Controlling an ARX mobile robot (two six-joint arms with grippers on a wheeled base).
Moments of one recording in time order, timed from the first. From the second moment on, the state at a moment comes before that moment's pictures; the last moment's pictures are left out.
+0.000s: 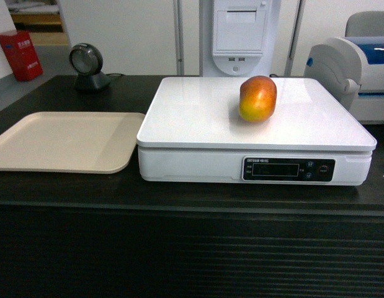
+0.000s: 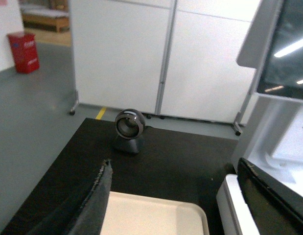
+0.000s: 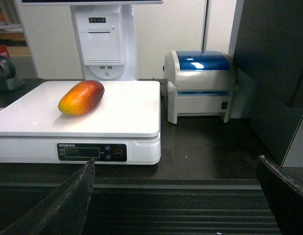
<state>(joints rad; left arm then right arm) 0.08 1.42 1.00 0.44 0.02 -0.15 0.00 0.00 0.01 0.00 0.00 0.00</state>
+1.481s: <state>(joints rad) 0.00 0.57 0.05 0.50 0.00 -0.01 0.00 0.00 0.01 0.00 0.00 0.00</state>
